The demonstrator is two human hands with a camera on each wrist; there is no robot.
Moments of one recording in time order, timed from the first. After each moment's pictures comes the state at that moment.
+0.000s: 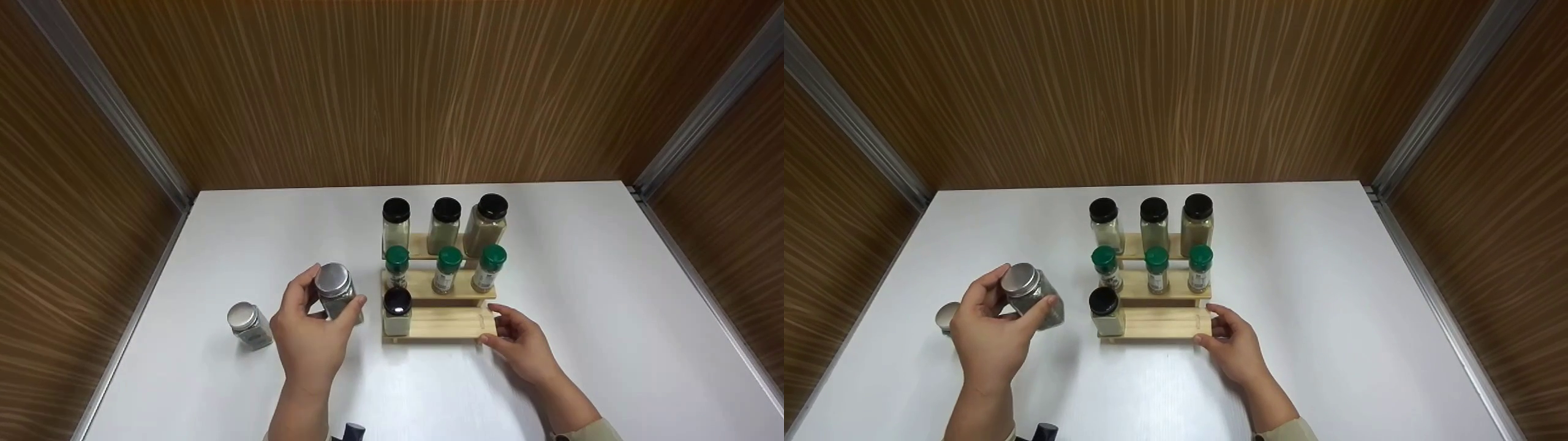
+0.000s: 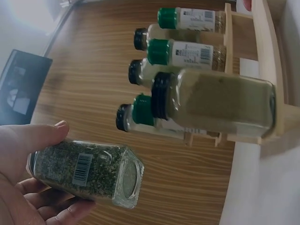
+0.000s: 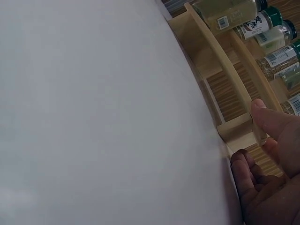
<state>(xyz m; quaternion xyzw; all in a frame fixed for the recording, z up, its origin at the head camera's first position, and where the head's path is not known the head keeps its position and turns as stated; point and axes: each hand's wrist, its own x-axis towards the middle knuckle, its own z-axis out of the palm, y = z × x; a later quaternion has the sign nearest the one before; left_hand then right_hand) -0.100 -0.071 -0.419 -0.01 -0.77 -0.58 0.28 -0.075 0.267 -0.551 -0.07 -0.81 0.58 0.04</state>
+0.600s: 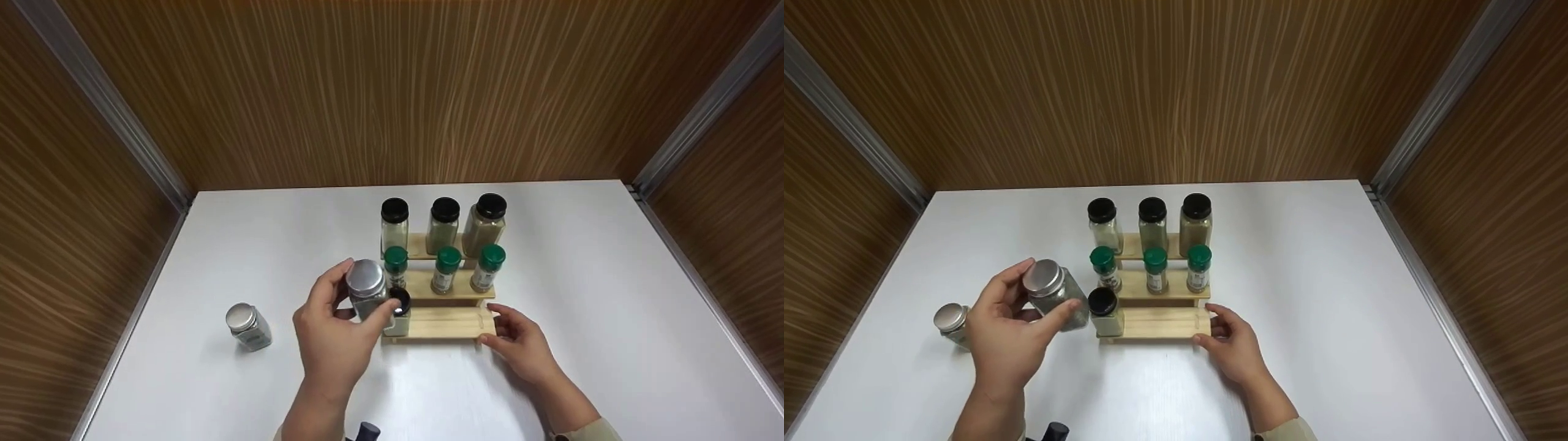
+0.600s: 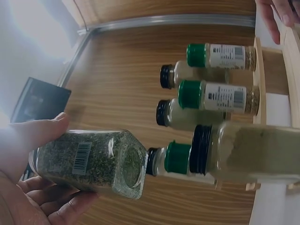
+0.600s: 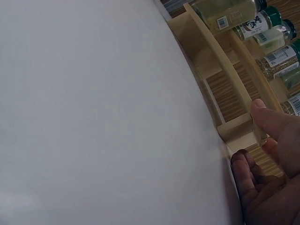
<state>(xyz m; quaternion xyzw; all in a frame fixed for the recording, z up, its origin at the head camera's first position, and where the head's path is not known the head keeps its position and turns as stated) -0.088 -0.046 -0.398 -0.10 -0.76 -0.59 0.26 -0.075 0.266 -0.551 -0.08 -0.81 0.59 0.04</state>
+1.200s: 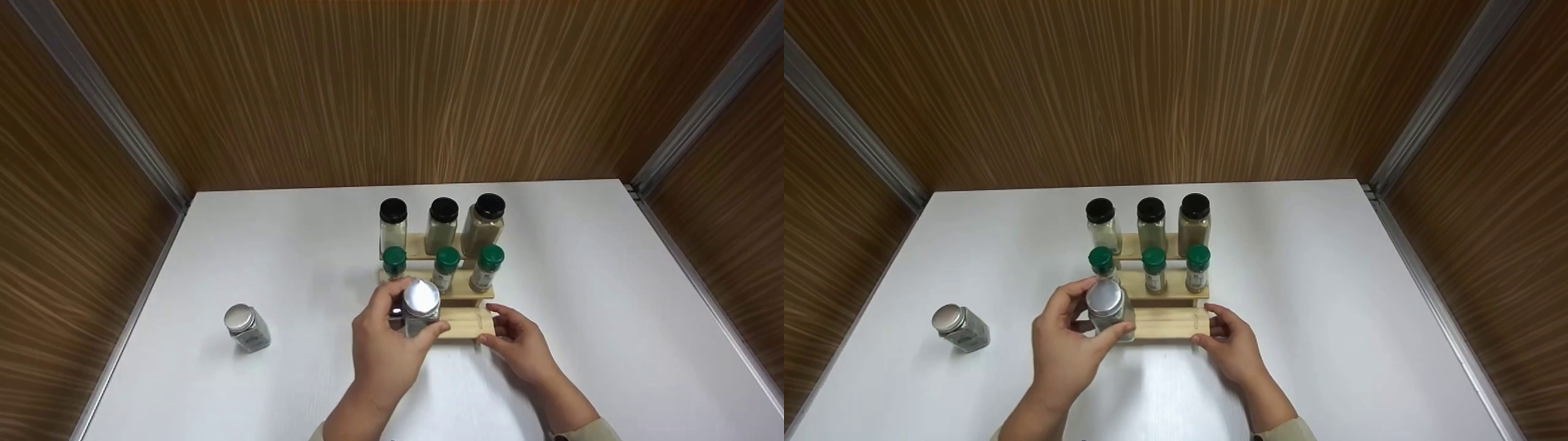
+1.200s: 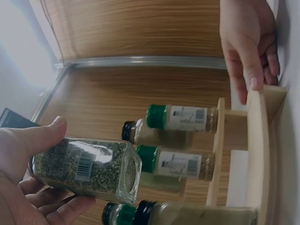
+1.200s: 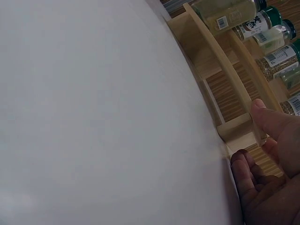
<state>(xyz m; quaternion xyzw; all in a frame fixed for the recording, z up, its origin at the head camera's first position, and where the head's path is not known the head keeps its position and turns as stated) -0.076 0.003 -0.420 -0.15 -0.78 -0.58 0.19 -0.075 0.267 -0.552 -0.08 -0.82 0.57 0.03</state>
